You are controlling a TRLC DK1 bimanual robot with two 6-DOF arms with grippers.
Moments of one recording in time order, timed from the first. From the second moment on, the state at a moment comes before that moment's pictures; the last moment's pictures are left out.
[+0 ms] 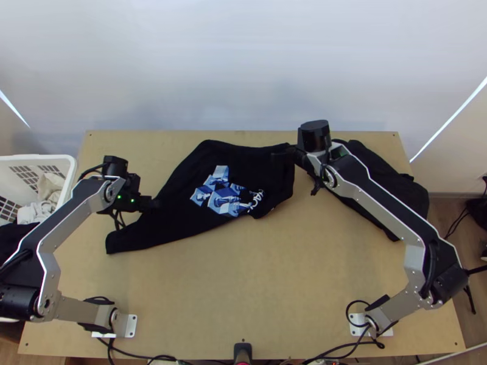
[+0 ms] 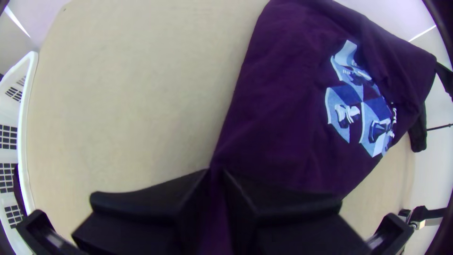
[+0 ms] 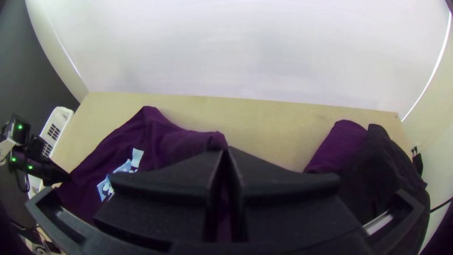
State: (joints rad) left arm -0.03 1.54 1.05 -0.67 0.12 -0.01; right arm 0.52 1.68 1.44 -0.38 0.16 0.30
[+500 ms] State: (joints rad) left arm 0.11 1.58 1.43 -0.62 0.12 -0.22; right arm 0.49 1.77 1.65 -0.38 0.18 0.33
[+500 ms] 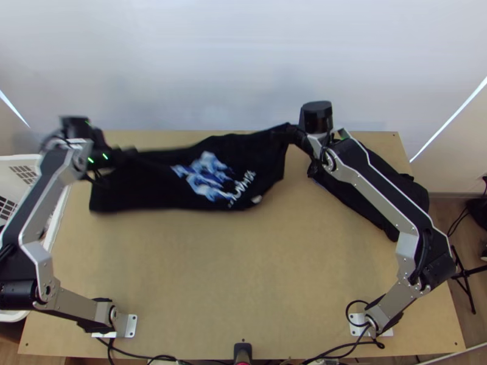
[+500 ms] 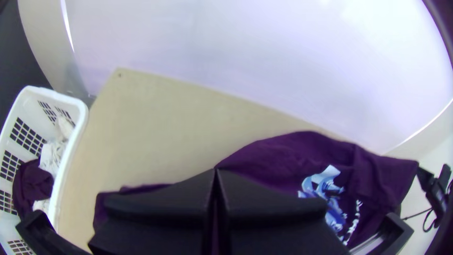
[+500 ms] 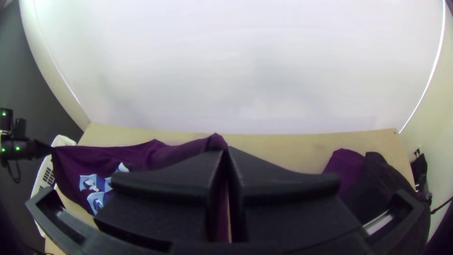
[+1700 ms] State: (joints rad) left arm -0.73 1.22 1.03 -1.24 0.34 -0.02; right arm 0.47 1.61 1.62 -0.45 0.17 0.33
